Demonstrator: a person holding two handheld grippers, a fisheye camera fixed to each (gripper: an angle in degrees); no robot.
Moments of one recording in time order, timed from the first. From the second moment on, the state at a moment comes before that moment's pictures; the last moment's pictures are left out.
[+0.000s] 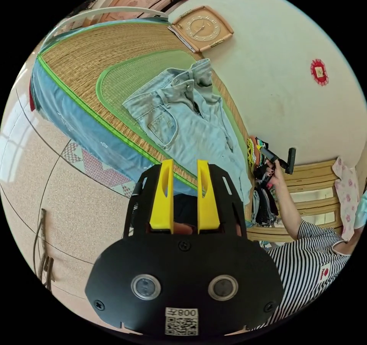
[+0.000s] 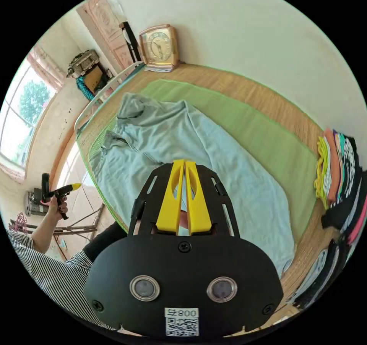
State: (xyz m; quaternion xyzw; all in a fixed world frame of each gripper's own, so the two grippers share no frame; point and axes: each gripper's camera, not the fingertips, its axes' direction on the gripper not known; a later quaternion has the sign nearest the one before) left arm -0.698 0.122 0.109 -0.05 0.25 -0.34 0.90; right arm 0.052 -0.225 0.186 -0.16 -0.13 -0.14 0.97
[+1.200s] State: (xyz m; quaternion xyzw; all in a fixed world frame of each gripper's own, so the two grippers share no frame) left arm -0.645 -0.064 0.212 -0.03 0.21 -0.06 0.98; right arm 0.182 -0.451 0.240 -0.14 0.22 -0.14 0.96
